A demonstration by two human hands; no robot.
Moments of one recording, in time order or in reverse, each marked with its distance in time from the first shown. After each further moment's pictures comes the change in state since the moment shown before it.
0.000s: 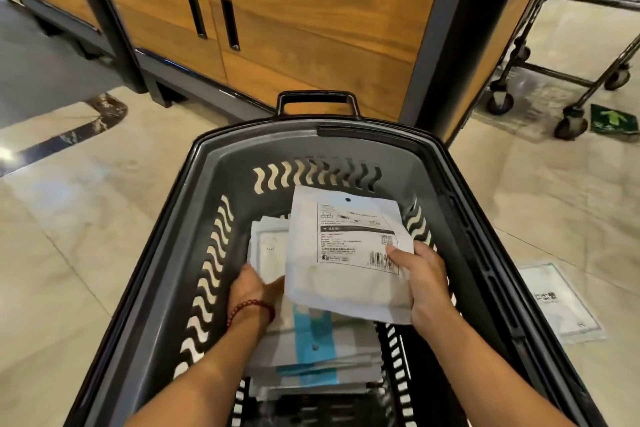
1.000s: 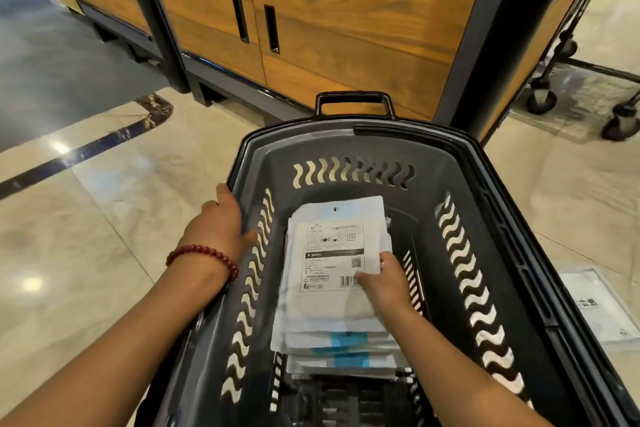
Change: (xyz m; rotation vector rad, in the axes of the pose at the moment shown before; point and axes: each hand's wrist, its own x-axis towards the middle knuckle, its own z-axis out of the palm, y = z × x) left_hand -0.017 0.019 -0.141 0.566 0.206 0.395; right_hand -0.002 0.064 0.061 -0.567 -0.102 0.054
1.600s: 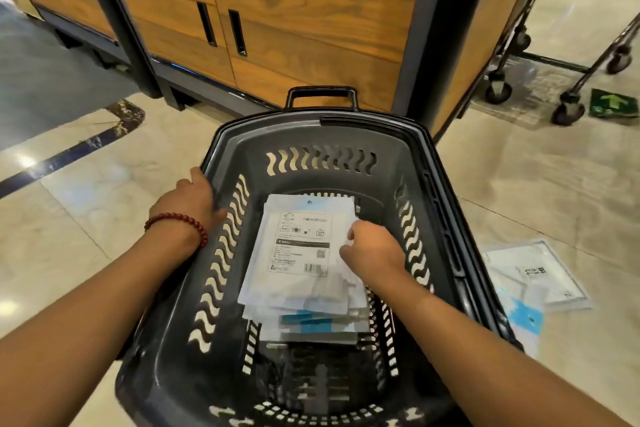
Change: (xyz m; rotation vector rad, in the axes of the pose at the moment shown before) left_hand 0.011 0.012 -0.019 0.191 -0.006 0.007; right_hand -0.052 -0.061 -0.055 -0.764 0.014 -0.240
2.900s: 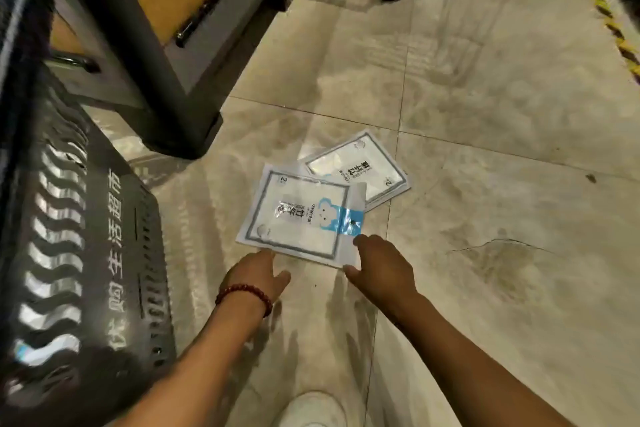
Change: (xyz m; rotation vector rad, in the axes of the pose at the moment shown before) left_hand -0.170 0.373 0.279 -0.108 -0.552 0.449; right_hand -0.044 0.415 0.009 -0.051 0.006 0.266
